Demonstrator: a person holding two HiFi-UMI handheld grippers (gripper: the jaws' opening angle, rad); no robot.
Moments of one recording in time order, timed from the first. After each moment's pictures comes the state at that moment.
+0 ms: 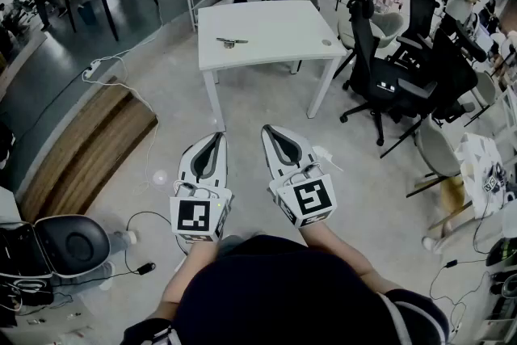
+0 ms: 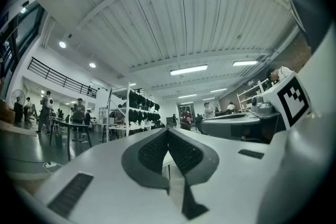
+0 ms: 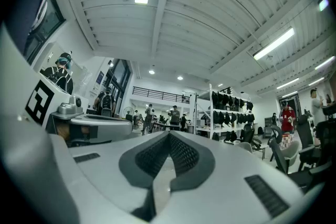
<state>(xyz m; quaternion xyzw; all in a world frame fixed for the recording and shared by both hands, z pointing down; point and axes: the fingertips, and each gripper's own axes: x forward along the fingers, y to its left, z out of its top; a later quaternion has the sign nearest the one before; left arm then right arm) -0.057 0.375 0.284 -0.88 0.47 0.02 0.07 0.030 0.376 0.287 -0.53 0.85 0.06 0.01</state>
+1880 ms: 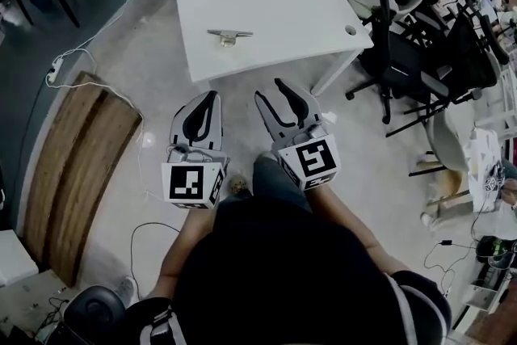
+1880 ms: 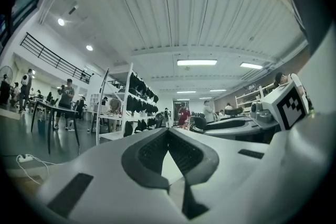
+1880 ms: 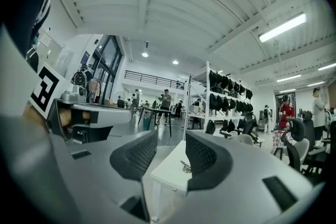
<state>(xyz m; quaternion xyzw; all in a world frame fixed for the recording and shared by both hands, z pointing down) -0.080 -0.036 0.334 -0.91 0.42 0.01 0.01 0.012 -0.025 0.350 -0.56 0.83 0.04 -0.06</state>
